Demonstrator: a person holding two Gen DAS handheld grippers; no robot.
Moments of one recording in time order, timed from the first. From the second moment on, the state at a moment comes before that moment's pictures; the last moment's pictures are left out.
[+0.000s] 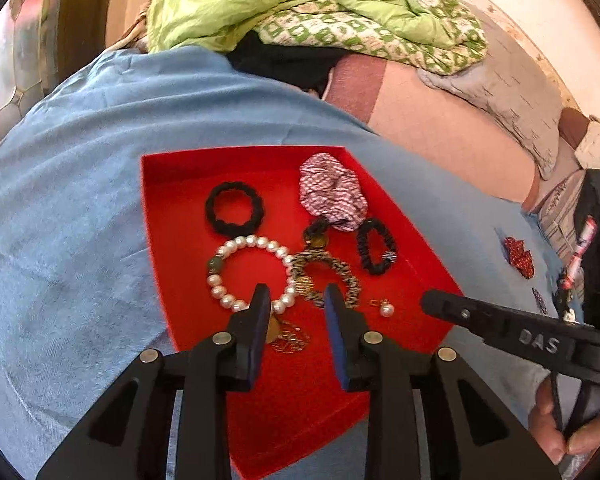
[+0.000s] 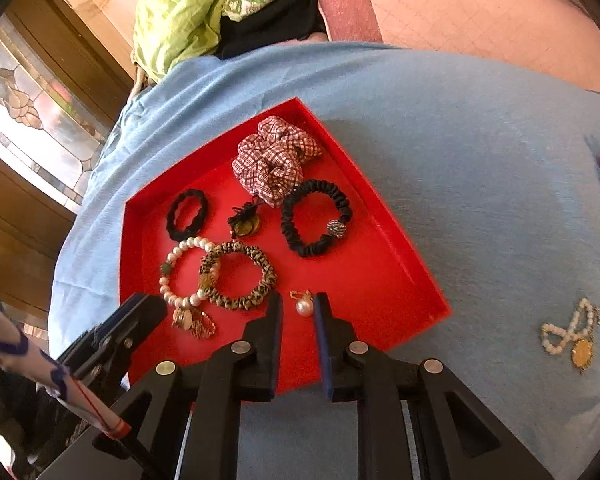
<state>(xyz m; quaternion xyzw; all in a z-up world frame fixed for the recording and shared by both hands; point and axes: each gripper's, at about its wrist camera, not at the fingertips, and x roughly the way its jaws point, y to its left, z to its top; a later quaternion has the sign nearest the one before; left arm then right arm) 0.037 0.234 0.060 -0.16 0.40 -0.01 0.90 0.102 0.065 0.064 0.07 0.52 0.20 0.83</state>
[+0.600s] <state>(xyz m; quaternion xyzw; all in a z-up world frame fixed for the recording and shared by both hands) 0.031 0.093 0.063 -0.06 0.40 -0.16 0.90 0.065 -0.086 0.069 0.14 0.50 0.15 0.84</state>
